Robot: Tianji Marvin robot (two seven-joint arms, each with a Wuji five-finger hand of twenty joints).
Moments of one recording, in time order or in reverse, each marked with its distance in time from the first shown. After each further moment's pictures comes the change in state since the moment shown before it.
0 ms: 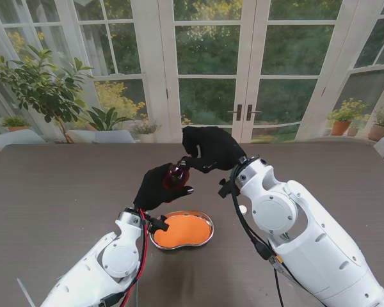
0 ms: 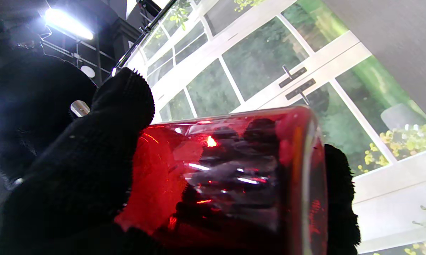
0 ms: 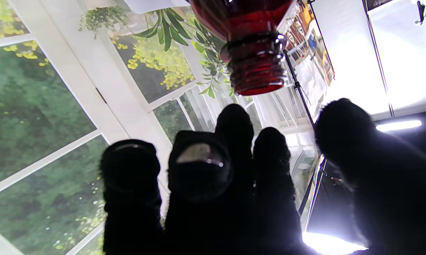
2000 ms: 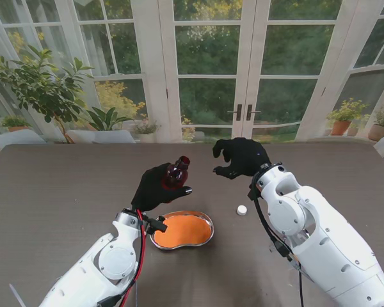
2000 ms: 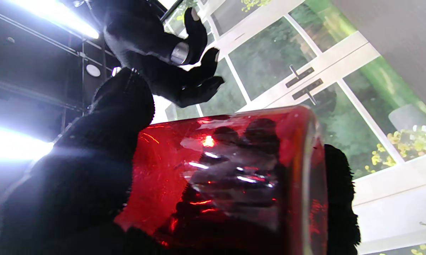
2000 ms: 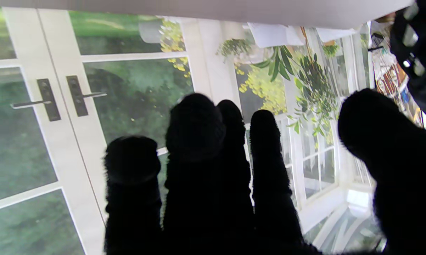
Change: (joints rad) left arm 0.032 0.009 -0.025 -0.050 -0.010 -0.003 -0.029; right arm -0.024 0.035 0.073 0.148 -0.302 0.070 -0.025; left_hand 0.000 0.000 0.000 0.000 0.000 0.000 0.000 0.001 0.000 0.000 0.000 0.000 0.000 0.000 0.000 0.000 0.000 0.000 0.000 0.000; right_hand -0.040 -0.065 -0.148 0.195 0.048 0.029 -0.705 -0.037 -0.091 0.048 -0.129 -0.133 -0.002 0.050 -0.310 -0.080 -0.059 -0.003 -0.057 -0.012
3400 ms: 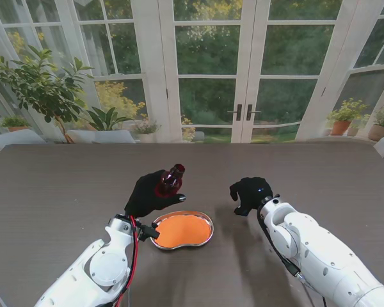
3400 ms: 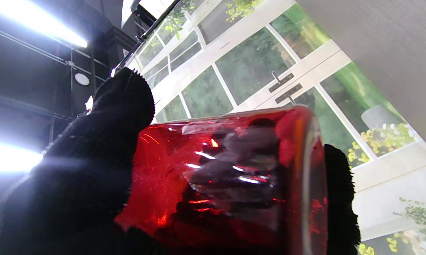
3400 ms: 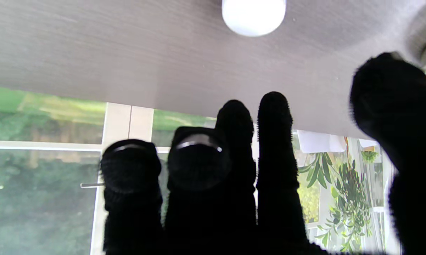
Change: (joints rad) left arm 0.058 0.026 -0.046 -0.035 0.017 0.016 -0.044; right arm 0.111 0.026 -0.263 0.452 -0.180 0.030 -0.230; left_hand 0.000 0.000 0.000 0.000 0.000 0.000 0.000 0.000 0.000 0.000 0.000 0.000 0.000 0.000 0.000 0.000 0.000 0.000 0.000 0.000; right_hand 0.010 -0.309 0.086 -0.029 0.211 -0.091 -0.023 -0.025 0.113 -0.048 0.077 0.110 0.002 -0.038 0.249 0.052 0.085 -0.003 0.060 0.000
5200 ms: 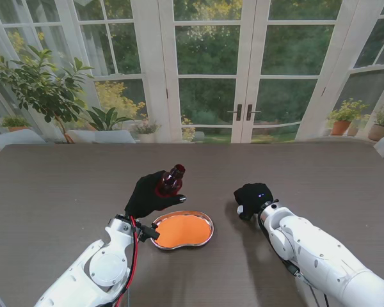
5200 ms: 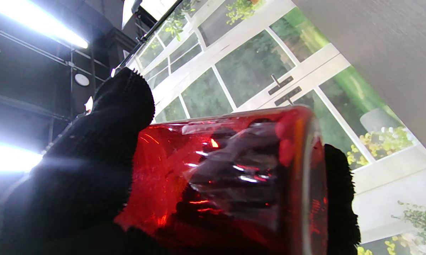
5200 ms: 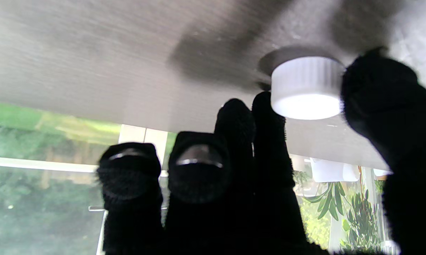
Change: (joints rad) left arm 0.001 0.002 0.002 -0.001 -0.010 0.000 -0.010; right arm 0.139 -0.033 -0.231 0.256 0.084 0.048 -0.140; left_hand 0.000 0.000 0.000 0.000 0.000 0.000 0.000 0.000 0.000 0.000 0.000 -0.010 0.000 0.000 0.000 0.000 0.000 0.000 0.000 0.000; right_hand 0.027 -0.030 0.031 0.000 0.010 0.064 0.004 -0.026 0.035 -0.002 0.000 0.000 0.000 -0.012 0.072 0.015 0.041 -0.003 0.037 -0.006
